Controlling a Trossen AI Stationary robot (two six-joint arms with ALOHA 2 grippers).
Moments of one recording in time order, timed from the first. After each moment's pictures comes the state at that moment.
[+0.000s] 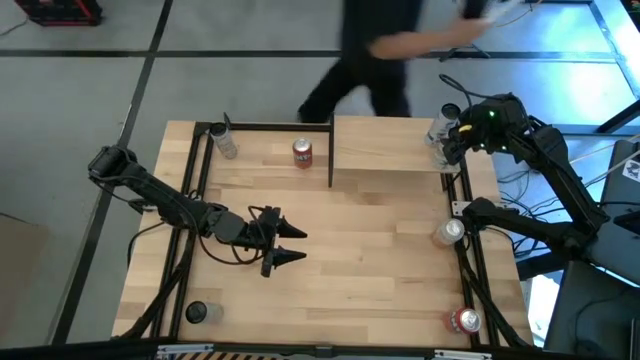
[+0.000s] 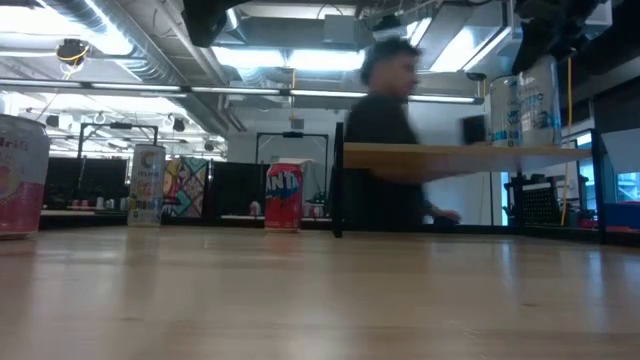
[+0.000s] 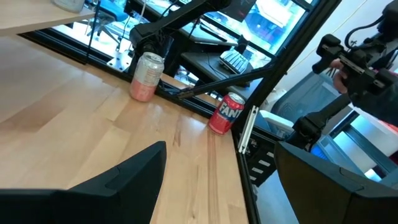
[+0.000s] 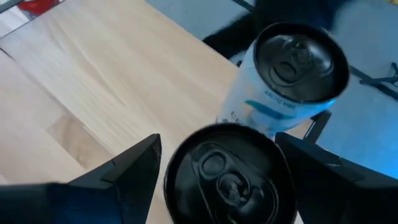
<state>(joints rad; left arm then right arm) -0.41 1.28 0.71 0.44 -0.35 -0.56 -0.90 0.85 1.23 -1.17 0.03 -0.08</state>
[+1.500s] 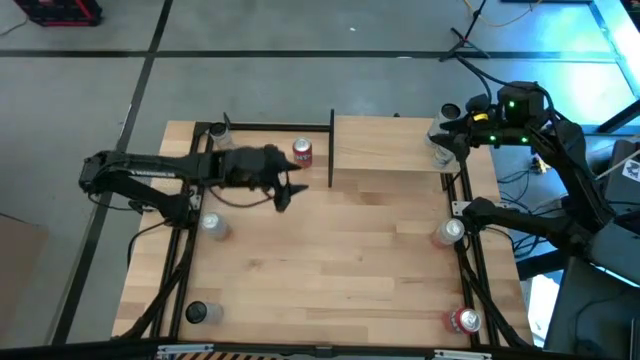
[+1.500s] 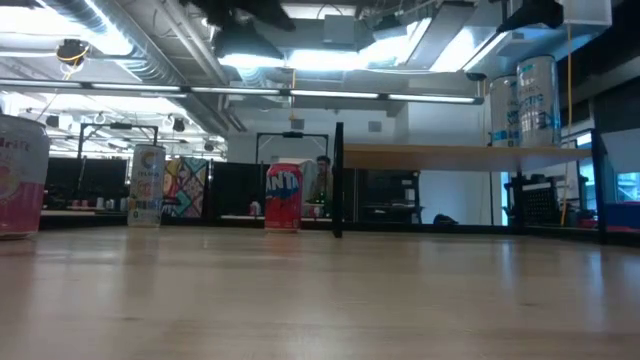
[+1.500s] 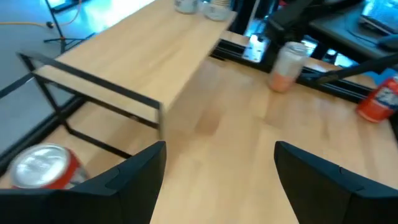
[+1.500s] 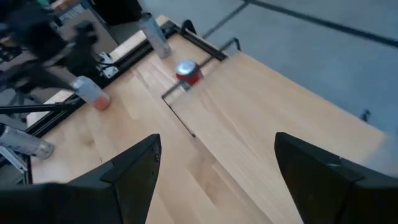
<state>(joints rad) 0.10 1.21 1.02 -0.29 -0.18 -0.27 -0.81 0.89 1.43 -1.11 -0.38 0.14</state>
